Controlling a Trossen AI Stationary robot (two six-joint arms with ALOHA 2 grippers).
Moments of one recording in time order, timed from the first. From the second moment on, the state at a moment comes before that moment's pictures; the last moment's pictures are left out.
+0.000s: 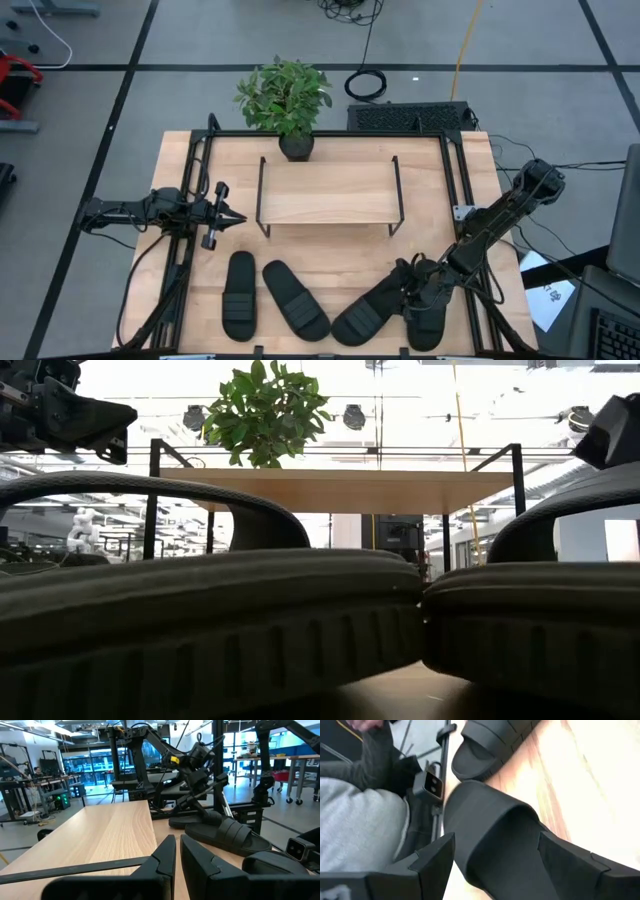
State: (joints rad) left arm -0.03 0.01 0.05 0.03 0.13 0.07; right arm 0.79 1.38 0.64 0.07 0.34 0.90
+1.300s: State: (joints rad) left arm -0.03 0.01 0.05 0.02 0.13 0.07; right arm 0.81 1.54 0.64 0.25 0.38 0.96
